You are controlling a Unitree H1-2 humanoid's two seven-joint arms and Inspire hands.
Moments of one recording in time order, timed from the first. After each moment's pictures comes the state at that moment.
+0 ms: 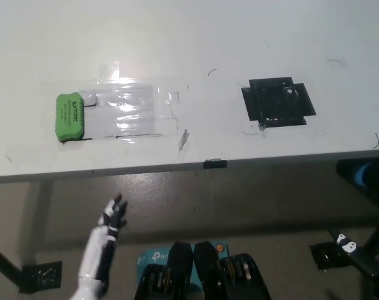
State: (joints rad) left_arm 0.05 0.04 -0.06 -0.19 0.13 0.09 0.00; right_arm 0.06 0.06 -0.18 -0.15 -0.05 0.13 -0.16
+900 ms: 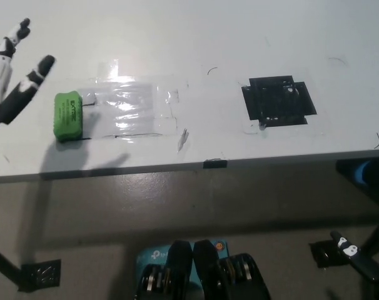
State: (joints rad) left_arm -0.53 0.58 -0.11 -0.11 0.38 0.29 -0.07; right_arm 0.08 0.06 -0.18 -0.16 -0.05 0.14 -0.17
